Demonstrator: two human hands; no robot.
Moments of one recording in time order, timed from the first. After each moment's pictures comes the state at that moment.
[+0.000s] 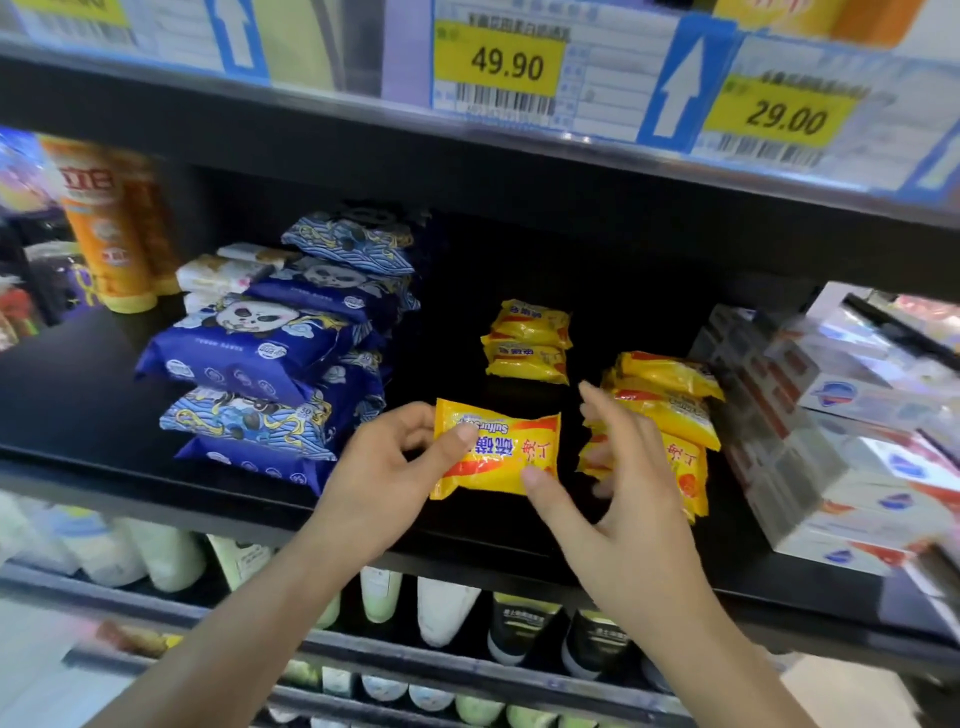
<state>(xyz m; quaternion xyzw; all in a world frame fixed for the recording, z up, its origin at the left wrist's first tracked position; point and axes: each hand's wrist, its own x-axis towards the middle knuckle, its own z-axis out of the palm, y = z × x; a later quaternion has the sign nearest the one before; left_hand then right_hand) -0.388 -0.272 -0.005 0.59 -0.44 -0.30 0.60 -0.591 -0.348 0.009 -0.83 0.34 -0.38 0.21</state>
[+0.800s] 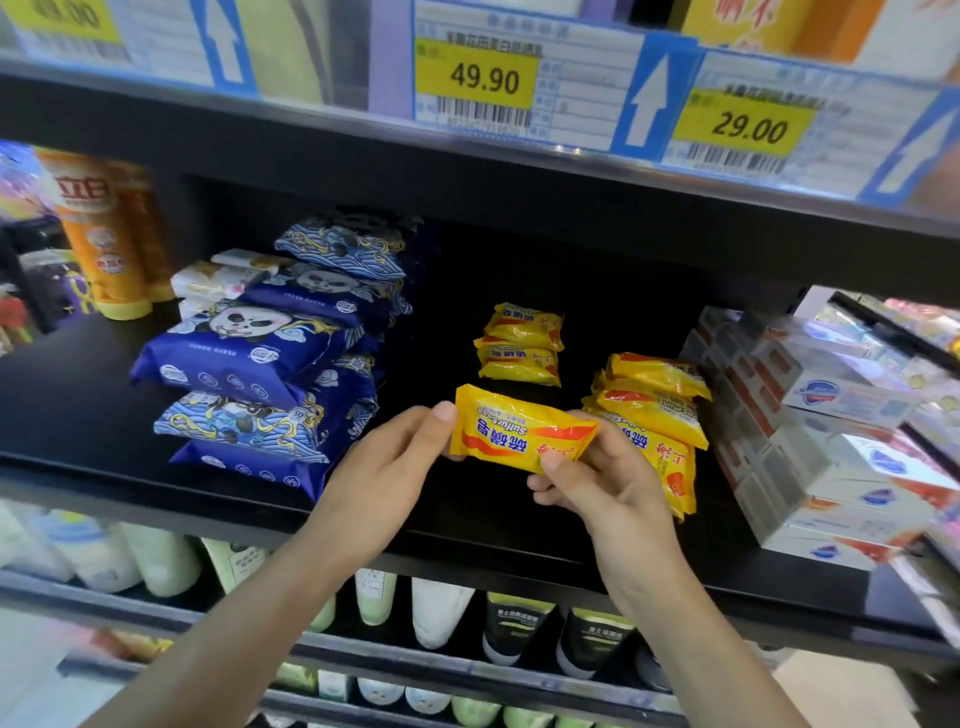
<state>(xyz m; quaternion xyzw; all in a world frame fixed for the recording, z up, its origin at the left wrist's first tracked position) -0.386 -0.272 -0.009 0.66 -0.48 -0.25 0.52 -0.583 -0.365 -0.002 -0.61 0.27 -0.43 0.60</state>
